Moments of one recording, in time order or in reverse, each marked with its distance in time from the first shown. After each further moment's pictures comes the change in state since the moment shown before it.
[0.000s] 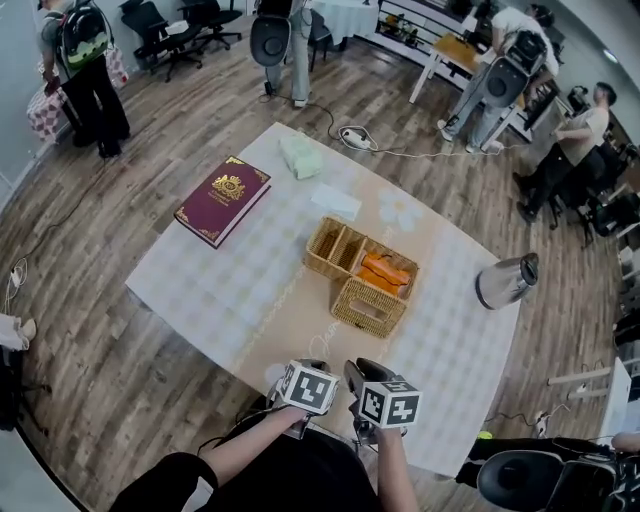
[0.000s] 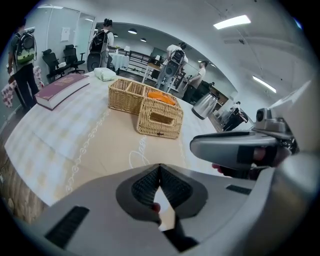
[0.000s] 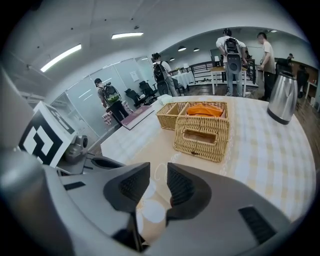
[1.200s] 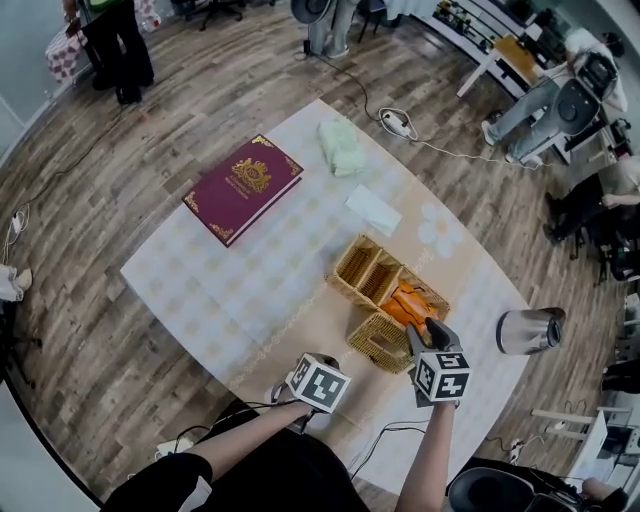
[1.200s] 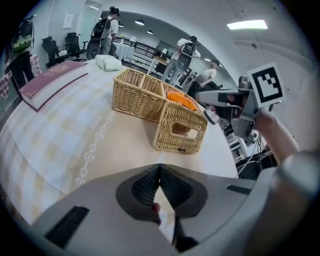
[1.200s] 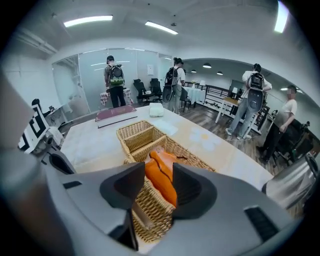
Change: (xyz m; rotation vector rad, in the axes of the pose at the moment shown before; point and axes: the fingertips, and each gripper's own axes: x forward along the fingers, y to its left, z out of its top) left arm 0.051 0.061 0.060 -0.070 0.066 -0.028; right arm 0.077 -0.121 0.162 -0.412 -0.018 -0.168
